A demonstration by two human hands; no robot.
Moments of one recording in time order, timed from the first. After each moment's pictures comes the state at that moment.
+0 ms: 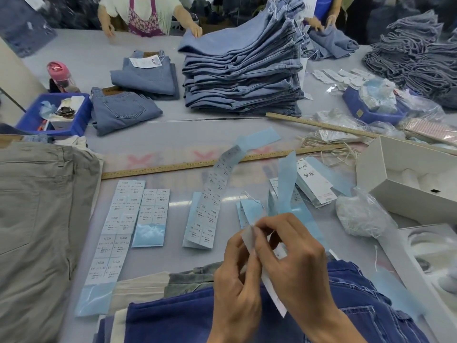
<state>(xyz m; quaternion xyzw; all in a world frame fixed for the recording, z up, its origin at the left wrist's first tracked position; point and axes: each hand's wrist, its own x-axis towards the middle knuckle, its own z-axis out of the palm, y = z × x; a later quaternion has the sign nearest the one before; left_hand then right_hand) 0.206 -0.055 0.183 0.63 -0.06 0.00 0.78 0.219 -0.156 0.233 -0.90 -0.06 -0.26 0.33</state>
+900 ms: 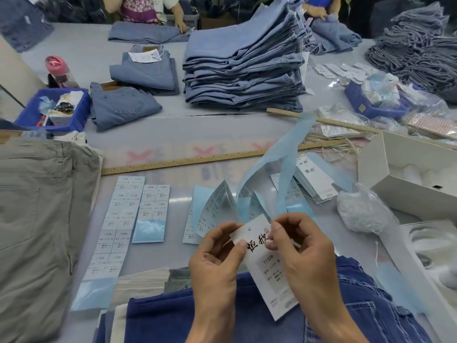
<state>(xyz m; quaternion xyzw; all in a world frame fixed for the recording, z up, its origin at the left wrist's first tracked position) 0.224 -0.043 0.176 0.50 0.14 -0.01 0.85 0.212 -0.165 0.223 -0.76 0.13 -0.14 0.63</state>
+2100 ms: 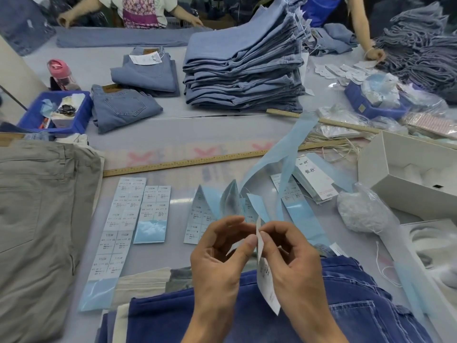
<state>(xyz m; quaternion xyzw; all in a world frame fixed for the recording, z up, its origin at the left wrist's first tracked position) 0.223 -0.036 0.198 0.55 0.01 0.02 0.84 0.203 -0.148 0.218 -0.76 0.11 -0.12 0.62</state>
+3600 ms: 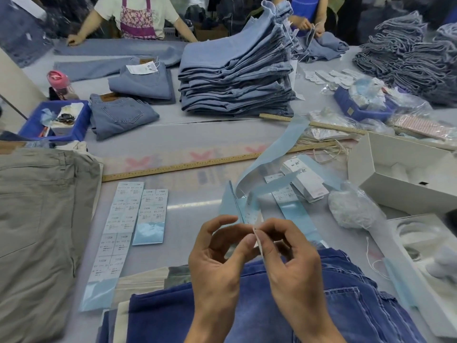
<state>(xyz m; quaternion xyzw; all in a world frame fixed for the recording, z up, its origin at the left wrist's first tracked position) 0.203 -0.041 0.215 0.53 0.01 0.03 0.85 0.186 -0.149 0.230 -0.79 0.04 -0.23 0.57</state>
